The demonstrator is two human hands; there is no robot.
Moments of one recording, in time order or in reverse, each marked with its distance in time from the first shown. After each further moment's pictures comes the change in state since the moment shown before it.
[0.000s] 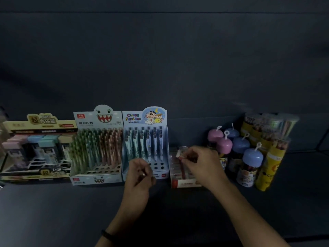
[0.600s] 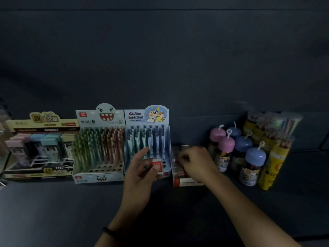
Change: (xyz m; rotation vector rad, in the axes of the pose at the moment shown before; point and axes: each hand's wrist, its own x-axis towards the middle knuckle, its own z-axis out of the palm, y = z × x) left_hand 0.001 0.009 0.005 -0.042 0.067 -0.051; right_hand 0.020 0.005 0.023 -0.208 -0.188 -0.064
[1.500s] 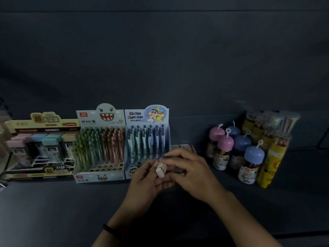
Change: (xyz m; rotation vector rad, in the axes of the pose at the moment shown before) left_hand -0.004 0.010 0.009 -0.359 -0.175 -0.312; right_hand -0.047 -0.026 -0.002 0.327 0.162 -0.458
